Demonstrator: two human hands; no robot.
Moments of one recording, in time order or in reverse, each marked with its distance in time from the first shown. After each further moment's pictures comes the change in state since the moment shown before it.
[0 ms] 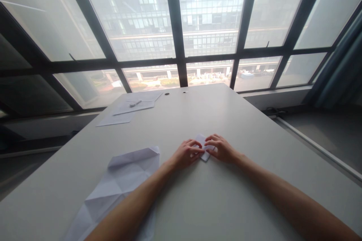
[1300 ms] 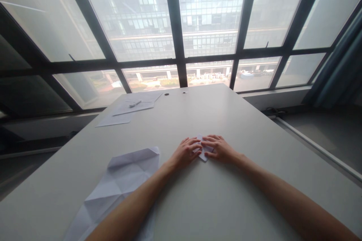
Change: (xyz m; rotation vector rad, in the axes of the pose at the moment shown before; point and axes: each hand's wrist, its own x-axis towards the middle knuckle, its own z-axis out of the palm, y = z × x) left_hand 0.000 -0.004 0.005 0.105 0.021 -0.081; right_hand -0.002 0.008 0.008 -0.122 -0.115 0.032
